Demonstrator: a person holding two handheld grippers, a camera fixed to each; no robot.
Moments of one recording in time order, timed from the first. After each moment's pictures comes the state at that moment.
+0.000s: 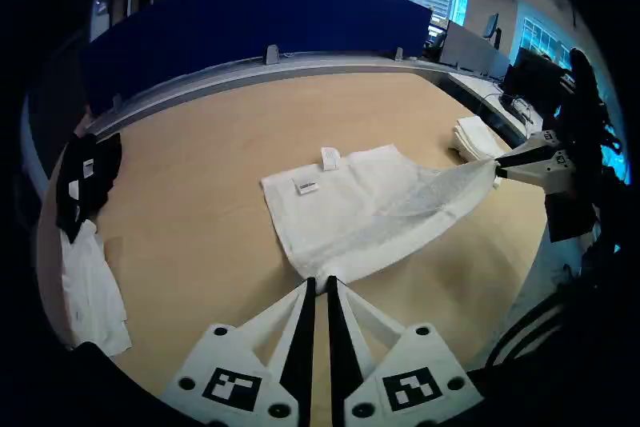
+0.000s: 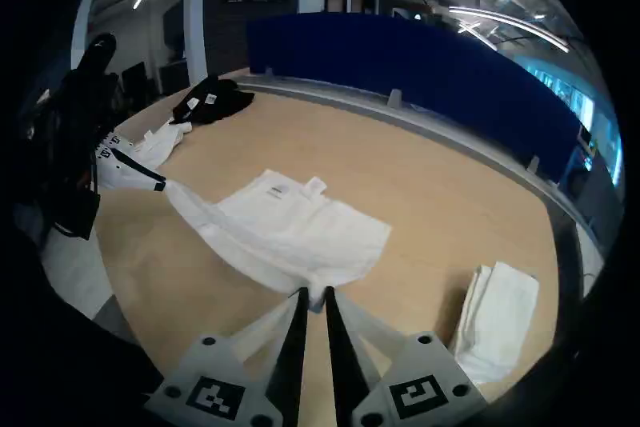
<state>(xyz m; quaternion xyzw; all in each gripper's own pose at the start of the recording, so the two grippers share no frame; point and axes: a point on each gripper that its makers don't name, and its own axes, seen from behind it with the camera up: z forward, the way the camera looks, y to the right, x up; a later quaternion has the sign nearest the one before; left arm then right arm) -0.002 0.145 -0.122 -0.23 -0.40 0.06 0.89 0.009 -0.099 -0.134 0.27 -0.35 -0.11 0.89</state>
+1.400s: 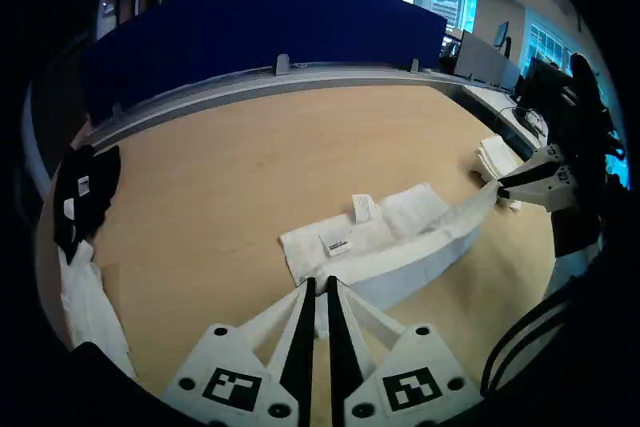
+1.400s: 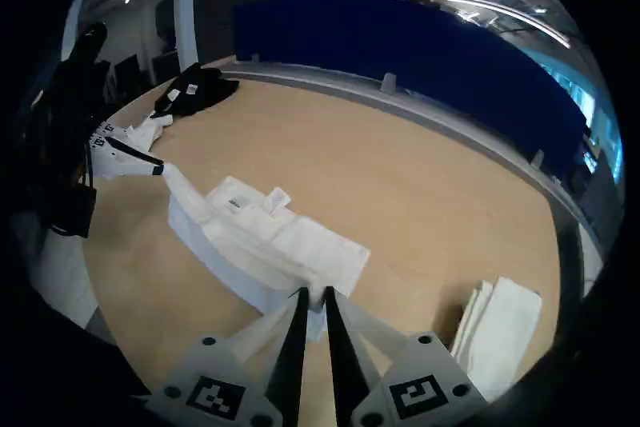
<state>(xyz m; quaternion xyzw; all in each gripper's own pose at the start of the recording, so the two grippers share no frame) -0.016 0.155 -0.051 -0.22 -0.38 0.05 0.90 -0.020 -0.090 -0.081 0.26 -0.38 -0.12 0.88</state>
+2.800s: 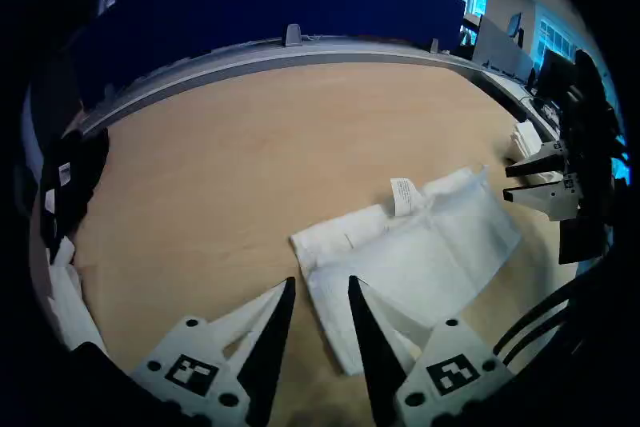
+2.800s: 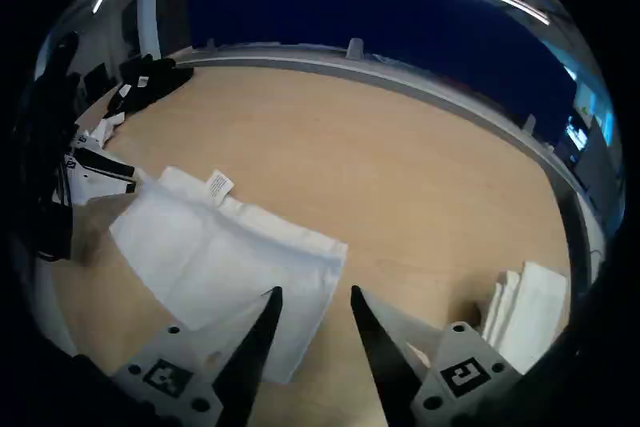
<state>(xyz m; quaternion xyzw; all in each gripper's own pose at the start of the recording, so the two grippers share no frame) -0.089 0.153 -0.008 -0.20 -0.40 0.06 0.89 -0.094 -0.075 -0.030 0.19 -0.40 -0.10 0.89</state>
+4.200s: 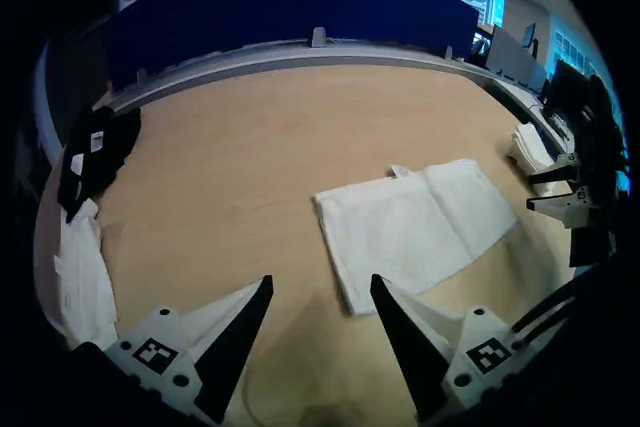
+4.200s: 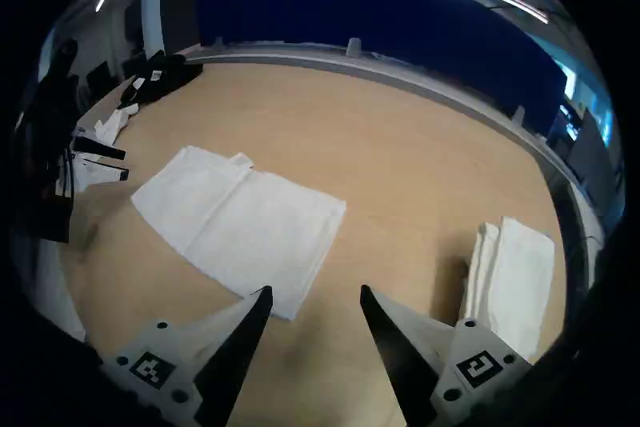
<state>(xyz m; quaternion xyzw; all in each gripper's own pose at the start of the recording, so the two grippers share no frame) -0.075 0.118 -0.064 -0.15 -0.40 0.05 0.90 -0.084 -0.055 -0.092 0.20 -0.40 -0.10 0.89</state>
